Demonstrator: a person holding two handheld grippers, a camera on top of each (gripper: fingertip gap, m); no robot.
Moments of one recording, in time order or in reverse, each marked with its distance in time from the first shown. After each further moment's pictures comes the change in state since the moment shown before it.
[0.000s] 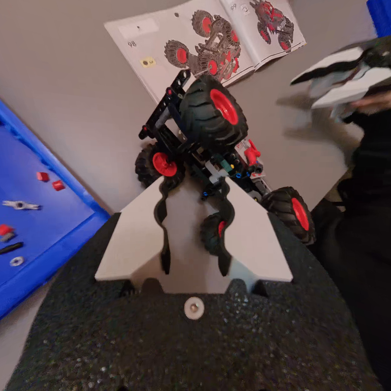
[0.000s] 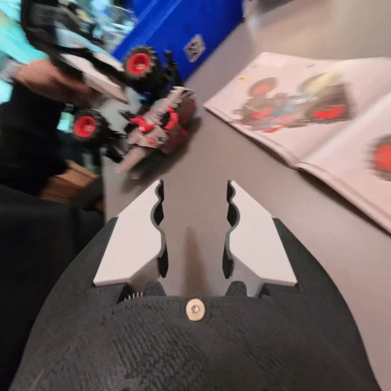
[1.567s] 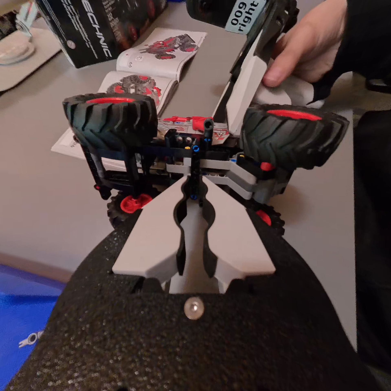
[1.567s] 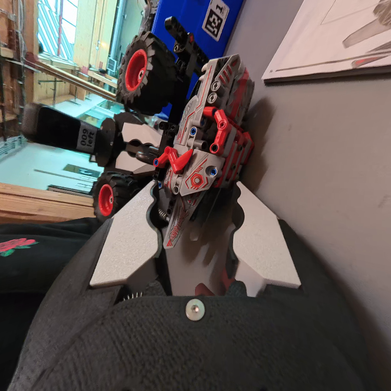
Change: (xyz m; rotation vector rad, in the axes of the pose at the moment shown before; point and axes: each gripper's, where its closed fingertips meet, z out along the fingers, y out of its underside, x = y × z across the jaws) left arm 0.026 0.019 0.029 0.246 0.131 0.732; right arm -0.062 -0.001 0.124 0.050 -0.159 0.490
